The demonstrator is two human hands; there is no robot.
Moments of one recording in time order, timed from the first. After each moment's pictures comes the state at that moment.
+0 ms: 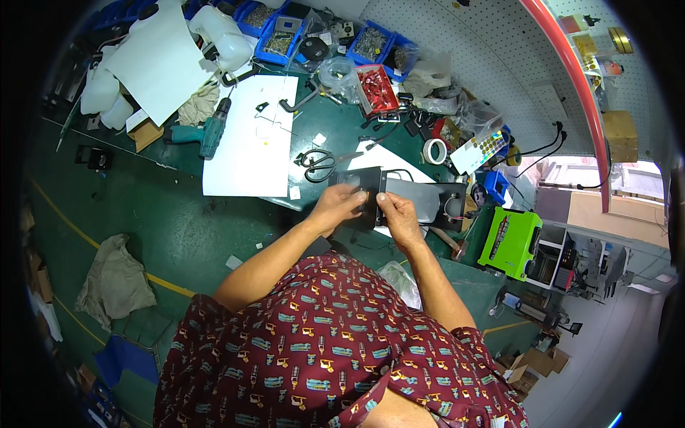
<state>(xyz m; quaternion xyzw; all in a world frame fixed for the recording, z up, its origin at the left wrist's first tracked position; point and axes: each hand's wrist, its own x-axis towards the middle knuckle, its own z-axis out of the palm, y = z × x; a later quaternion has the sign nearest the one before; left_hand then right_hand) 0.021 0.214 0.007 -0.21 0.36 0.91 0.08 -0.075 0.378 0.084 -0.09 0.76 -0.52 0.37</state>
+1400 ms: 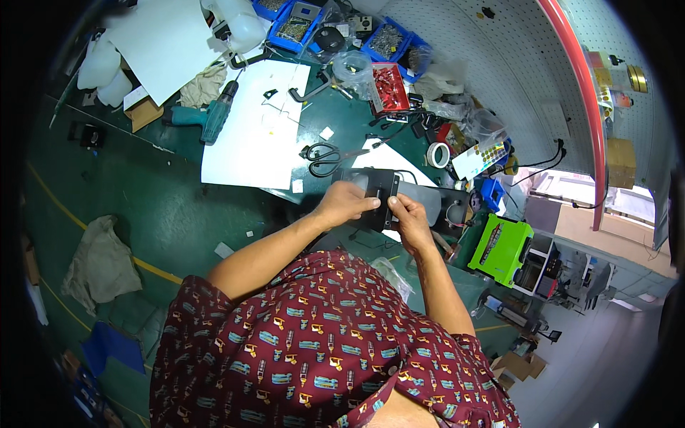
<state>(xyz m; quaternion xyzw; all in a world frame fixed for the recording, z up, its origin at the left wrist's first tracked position) 0.014 0.198 0.007 -0.21 0.52 0.81 0.14 -0.082 0.376 0.096 -0.02 0.73 -0.53 0.43</state>
